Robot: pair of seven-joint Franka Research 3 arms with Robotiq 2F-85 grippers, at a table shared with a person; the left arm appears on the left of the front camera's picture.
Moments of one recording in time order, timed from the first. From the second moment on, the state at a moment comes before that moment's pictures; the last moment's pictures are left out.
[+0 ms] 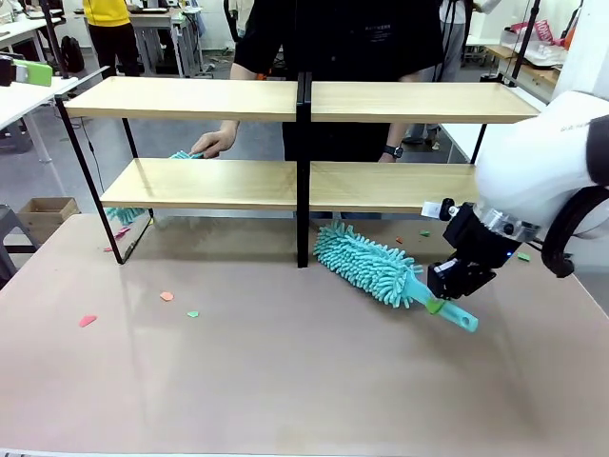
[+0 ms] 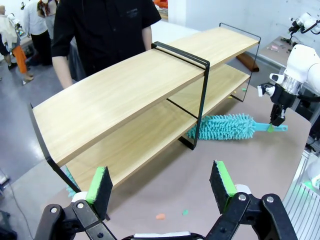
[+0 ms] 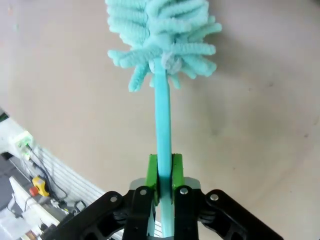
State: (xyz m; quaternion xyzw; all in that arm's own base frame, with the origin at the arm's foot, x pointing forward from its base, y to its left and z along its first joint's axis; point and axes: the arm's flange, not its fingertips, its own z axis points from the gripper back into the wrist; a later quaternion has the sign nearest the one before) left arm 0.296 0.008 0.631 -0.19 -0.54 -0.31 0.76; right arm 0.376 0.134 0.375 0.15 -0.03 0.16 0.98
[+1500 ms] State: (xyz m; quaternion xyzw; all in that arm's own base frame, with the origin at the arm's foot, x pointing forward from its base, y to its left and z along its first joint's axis) left arm 0.296 0.008 0.631 -0.19 -0.54 -0.31 0.76; right arm 0.385 0.087 0.427 -0.03 -0.12 -0.06 0.99
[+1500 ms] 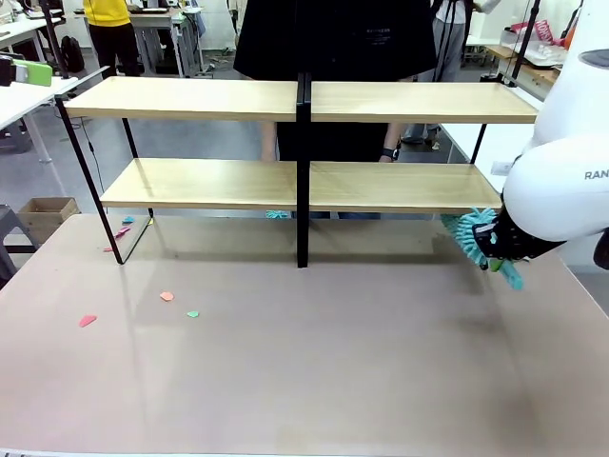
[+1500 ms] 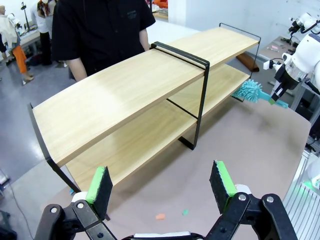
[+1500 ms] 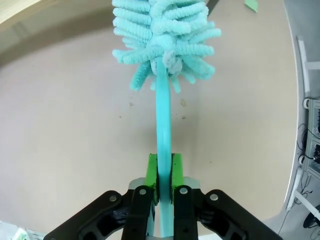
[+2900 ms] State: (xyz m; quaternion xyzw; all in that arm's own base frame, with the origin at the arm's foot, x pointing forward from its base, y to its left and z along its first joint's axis) left arm 0.296 0.008 0.632 -0.19 -0.54 -0.31 0.76; right arm 0.138 -0.129 0.493 0.34 -0.01 0.32 0.88
